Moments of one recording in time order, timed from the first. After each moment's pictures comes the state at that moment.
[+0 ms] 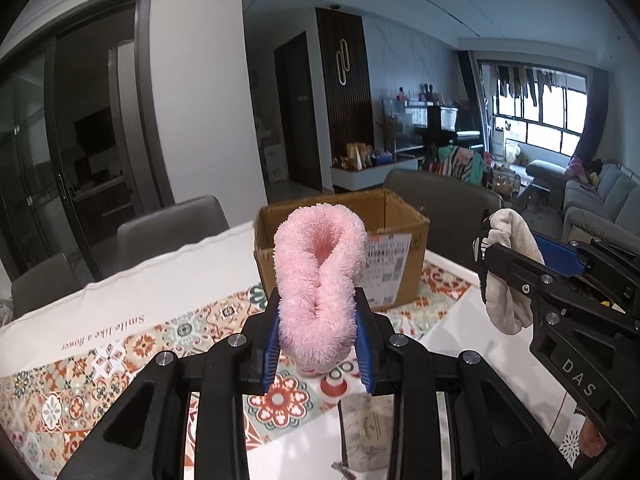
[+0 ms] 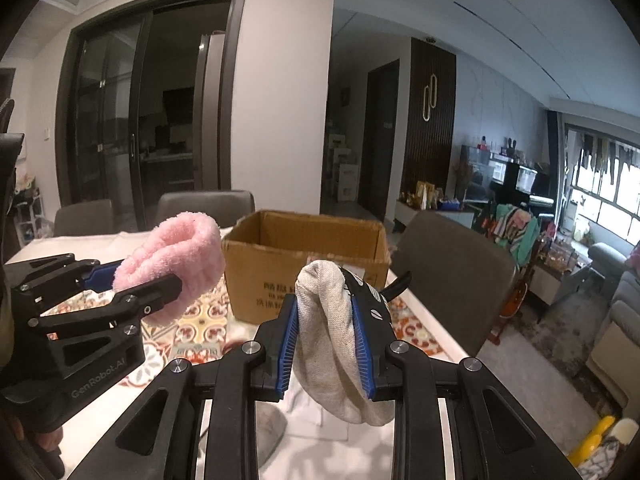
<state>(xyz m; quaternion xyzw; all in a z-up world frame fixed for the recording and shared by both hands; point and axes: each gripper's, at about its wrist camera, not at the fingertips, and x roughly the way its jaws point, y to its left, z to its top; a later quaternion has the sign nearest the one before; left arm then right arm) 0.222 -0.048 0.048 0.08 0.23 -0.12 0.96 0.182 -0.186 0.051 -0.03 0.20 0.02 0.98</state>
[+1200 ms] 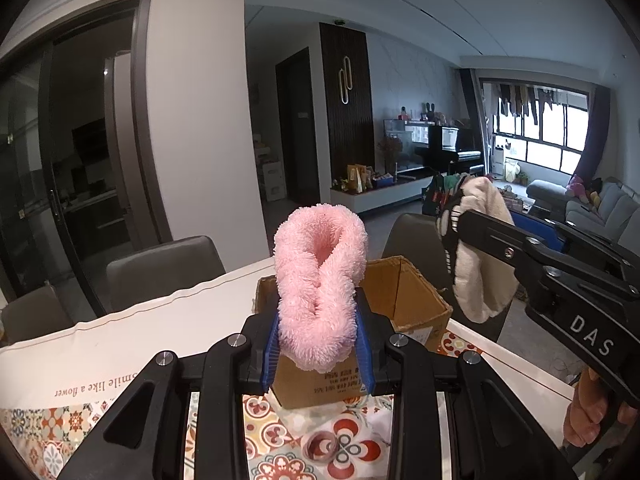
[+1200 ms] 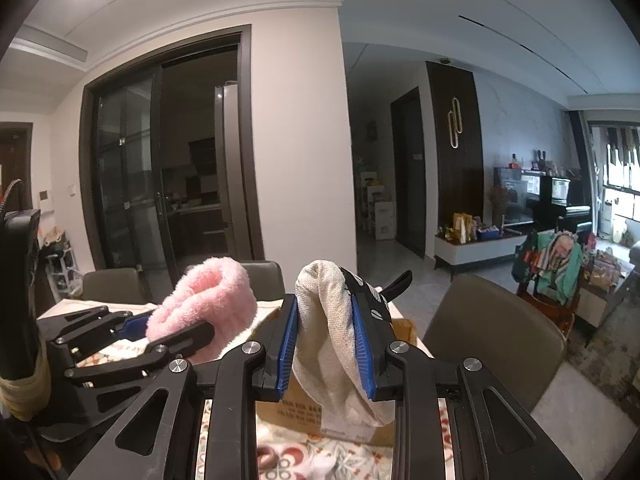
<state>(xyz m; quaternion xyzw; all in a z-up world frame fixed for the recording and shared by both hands) 0.315 -0.062 0.097 0.07 0.21 -0.13 0.97 0.280 -0.215 0.102 0.02 0.13 0.10 0.99</state>
